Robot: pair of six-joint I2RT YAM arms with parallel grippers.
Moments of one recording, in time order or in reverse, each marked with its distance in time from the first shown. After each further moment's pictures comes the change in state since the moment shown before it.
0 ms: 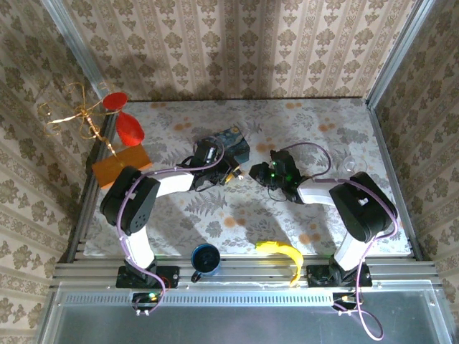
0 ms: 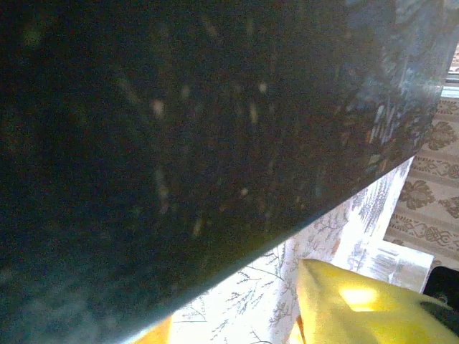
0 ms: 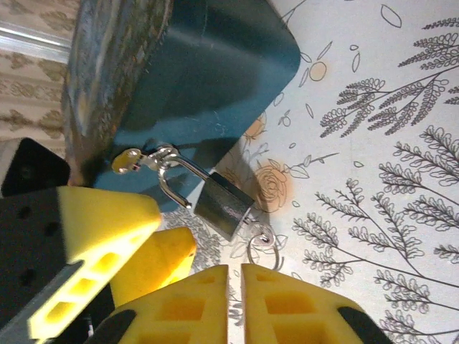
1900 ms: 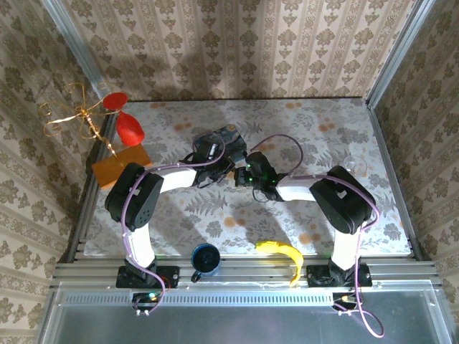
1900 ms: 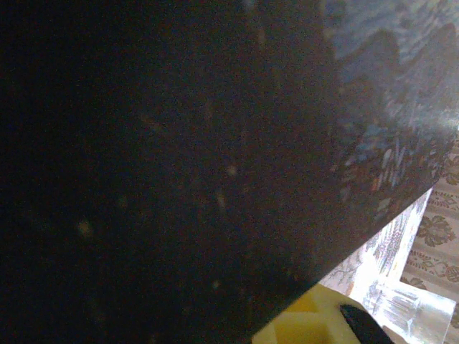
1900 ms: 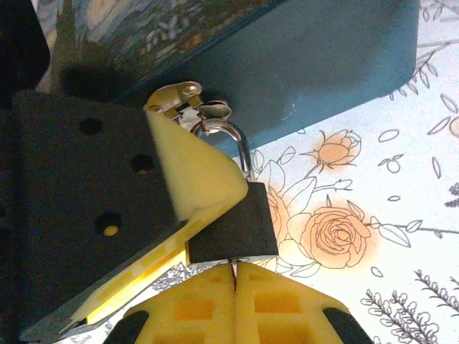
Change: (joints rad) left arm 0.003 0.056 0.072 -0.026 -0.083 0.012; right arm 0.144 0.153 0.166 -0.031 0.184 -0.335
